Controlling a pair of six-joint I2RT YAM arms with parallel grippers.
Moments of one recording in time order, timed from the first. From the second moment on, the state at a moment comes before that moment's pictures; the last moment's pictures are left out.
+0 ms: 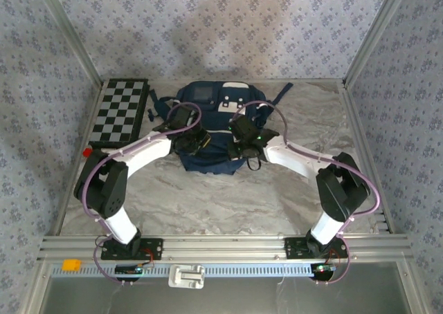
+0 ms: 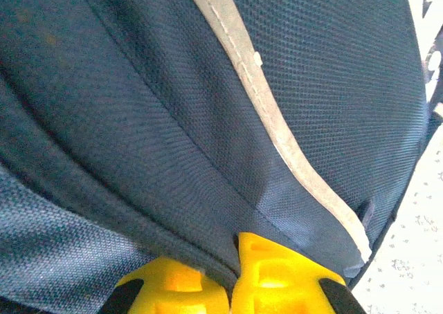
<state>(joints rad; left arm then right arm) -0.53 1.67 1.13 -0.33 0.15 -1.31 0.70 1.66 1.18 -0.50 0.09 0.38</state>
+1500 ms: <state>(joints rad) -0.07 1.44 0.56 0.09 -0.52 -0.23 0.06 1.50 0.58 0.15 0.38 0.11</state>
